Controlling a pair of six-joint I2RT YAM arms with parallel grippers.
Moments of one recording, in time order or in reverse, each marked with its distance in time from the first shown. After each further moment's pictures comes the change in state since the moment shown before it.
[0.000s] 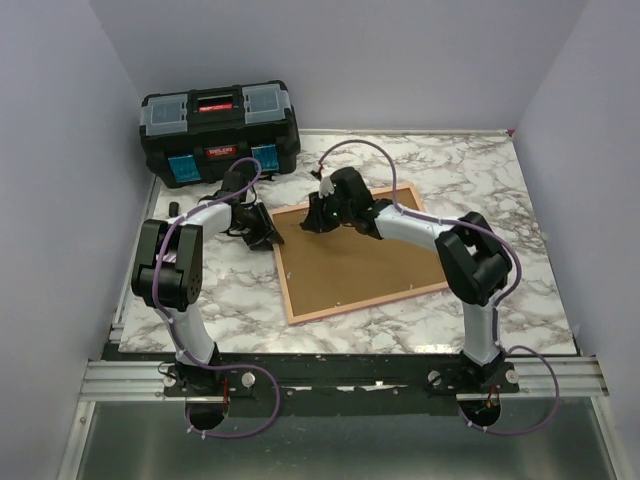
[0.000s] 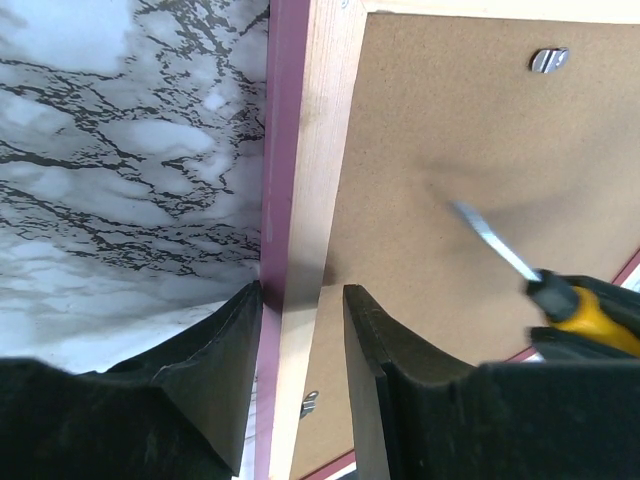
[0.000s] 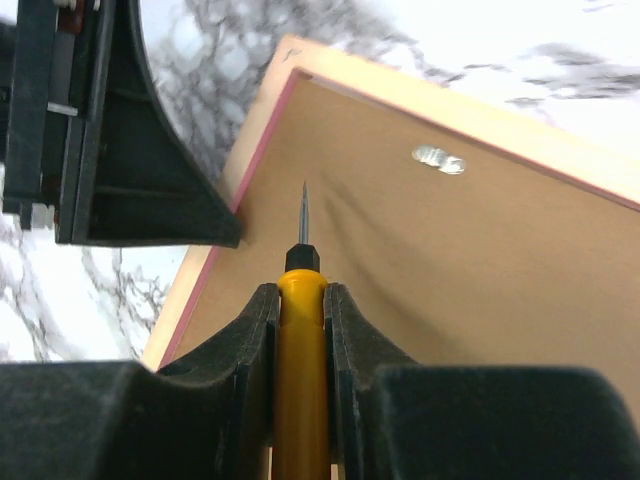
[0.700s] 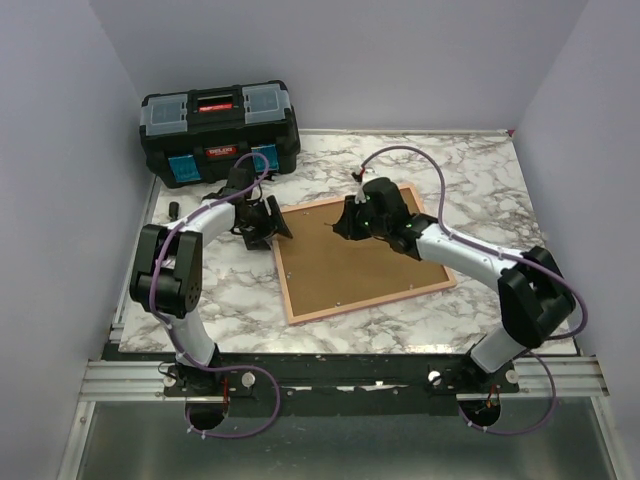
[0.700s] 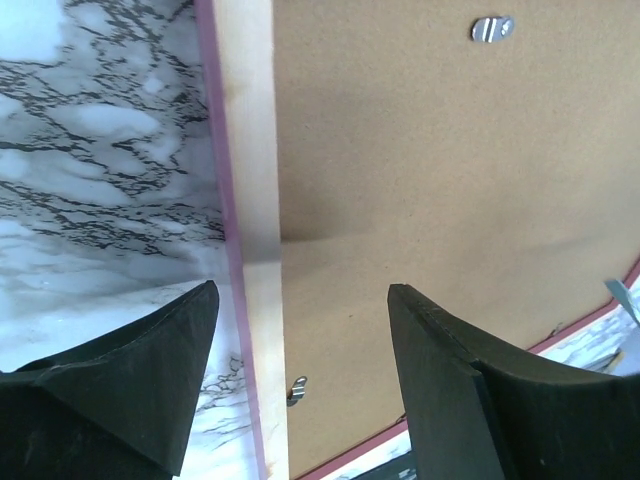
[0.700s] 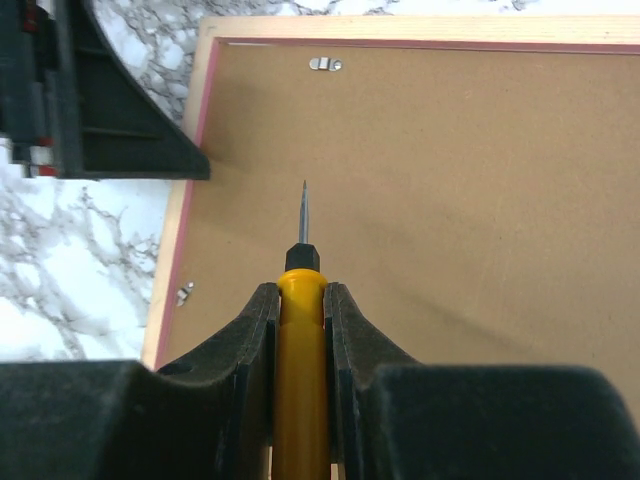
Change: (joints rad) left arm -0.030 -0.048 0.013 -0.023 -0.037 0.044; right arm -0.006 -0.400 -0.300 -0.095 0.280 0.164
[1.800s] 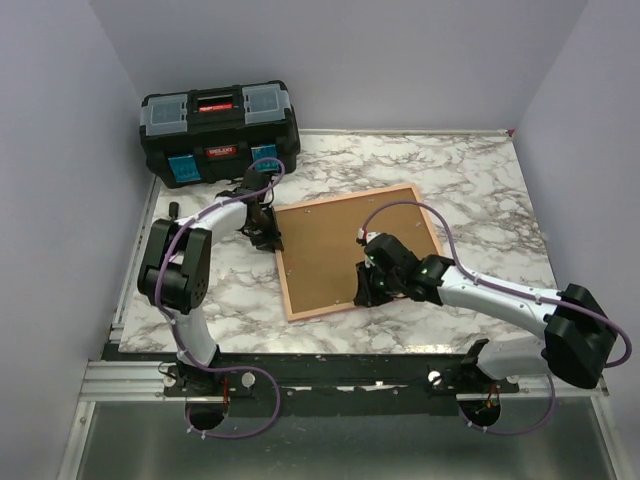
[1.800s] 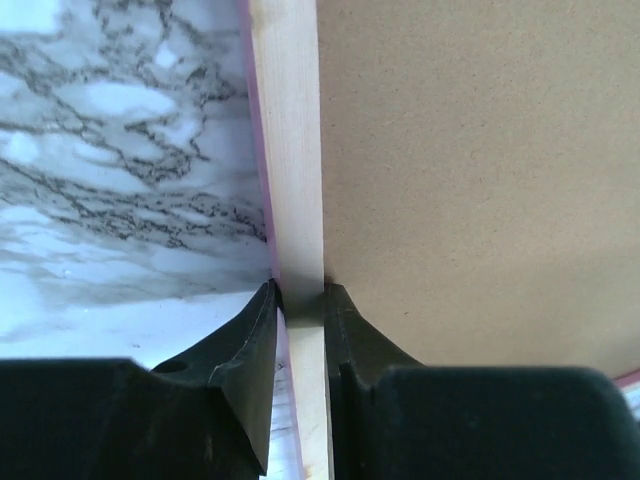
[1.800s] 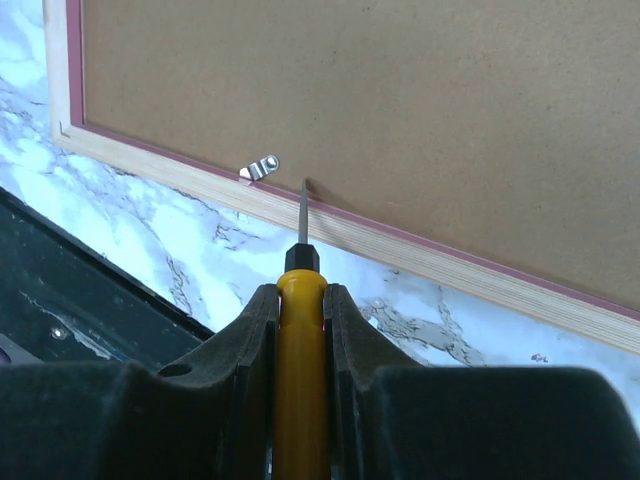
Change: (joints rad) left arm -0.079 0.030 0.023 -0.090 -0.140 0.069; right arm 0.204 -0.335 -0.305 -0.381 -0.008 0.104
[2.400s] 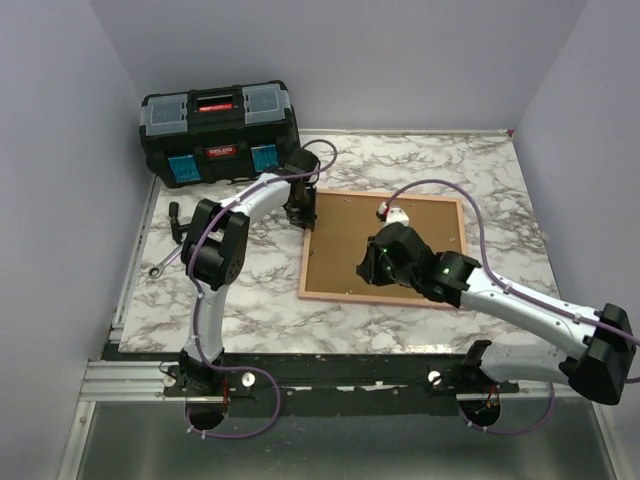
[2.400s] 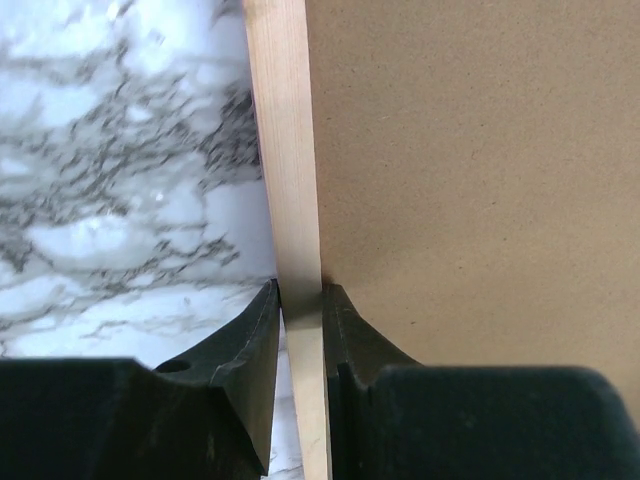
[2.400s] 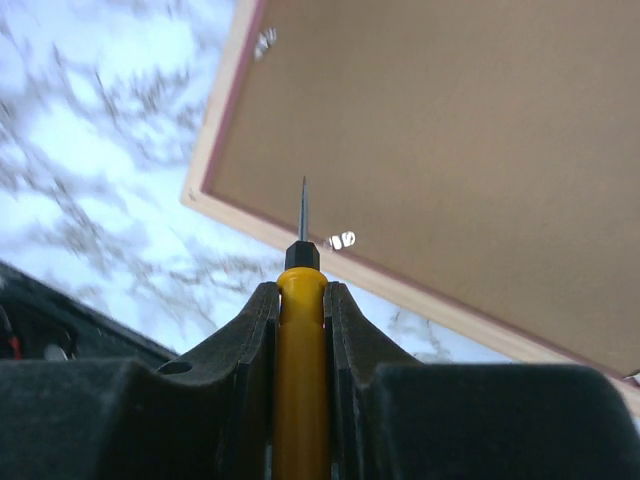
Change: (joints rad) left arm -0.179 0.290 0.461 -0.139 -0.118 0.138; right arm 0.043 -0.097 0.094 -0.022 0.241 0.134
